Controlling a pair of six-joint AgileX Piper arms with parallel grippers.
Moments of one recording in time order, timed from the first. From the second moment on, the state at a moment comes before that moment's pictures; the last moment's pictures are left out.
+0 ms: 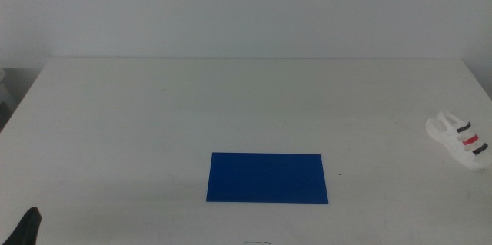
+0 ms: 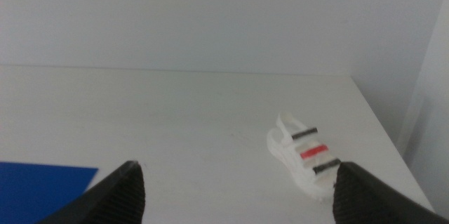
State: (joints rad) left arm -0.02 -0.01 0.03 -0.01 0.18 0.07; right arm 0.02 0.04 -0.06 0.14 0.24 -0.15
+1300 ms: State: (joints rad) left arm -0.02 -0.01 0.03 -0.01 0.18 0.07; right arm 0.02 1.45 -1.26 0.00 1.14 -0.17
